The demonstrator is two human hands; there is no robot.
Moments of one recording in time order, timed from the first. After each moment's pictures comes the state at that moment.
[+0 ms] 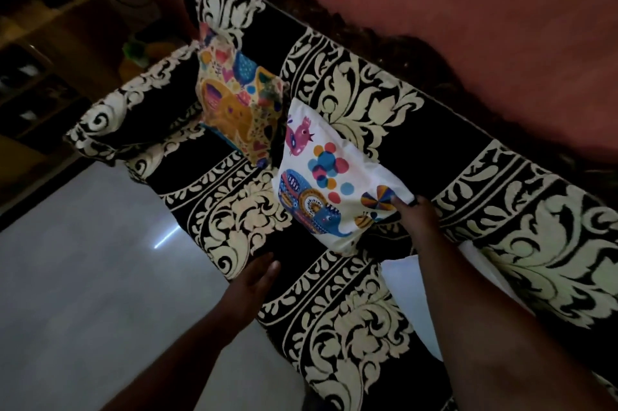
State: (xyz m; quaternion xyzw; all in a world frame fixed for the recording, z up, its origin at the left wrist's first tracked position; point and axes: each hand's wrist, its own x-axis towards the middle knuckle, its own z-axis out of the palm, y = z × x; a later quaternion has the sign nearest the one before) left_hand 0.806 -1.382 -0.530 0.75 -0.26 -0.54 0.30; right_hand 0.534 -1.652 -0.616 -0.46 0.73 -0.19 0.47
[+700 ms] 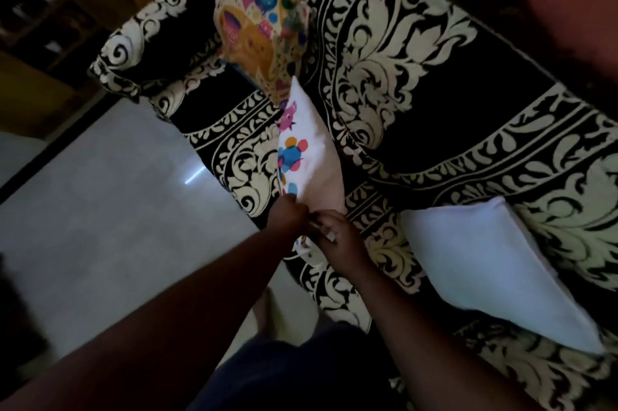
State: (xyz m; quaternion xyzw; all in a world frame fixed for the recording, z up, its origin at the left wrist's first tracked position) left_hand 0.778 -1.443 -0.537 0.85 -0.18 -0.46 0.18; right_hand 0.630 -1.446 -0.583 -0.68 0.40 -0.18 0.58
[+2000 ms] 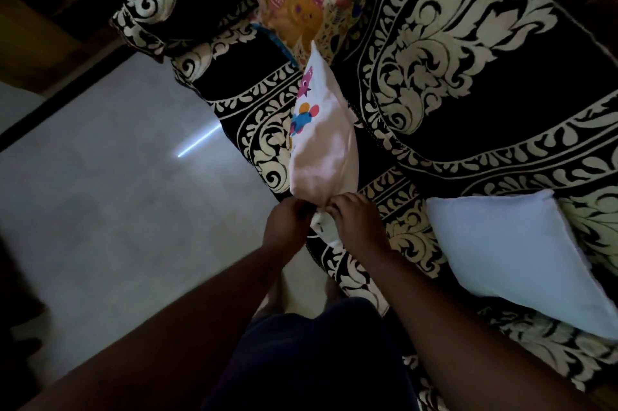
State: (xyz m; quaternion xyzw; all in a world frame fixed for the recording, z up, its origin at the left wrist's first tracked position) left_hand 0.851 -1.321 -0.533 0.84 -0.36 -0.35 0.20; right_hand 0.713 -1.400 -0.567 -0.86 0.40 -0.05 0.30
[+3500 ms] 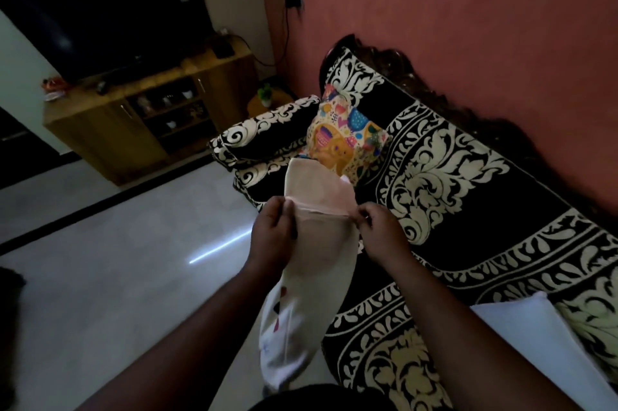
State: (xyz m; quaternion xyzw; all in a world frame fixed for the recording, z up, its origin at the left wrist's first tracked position) left_hand 0.910 -1.277 -0.347 0.71 -0.23 -0.27 0.61; right_hand 0.761 -1.424 -0.387 -0.81 0.42 -0.19 0.36
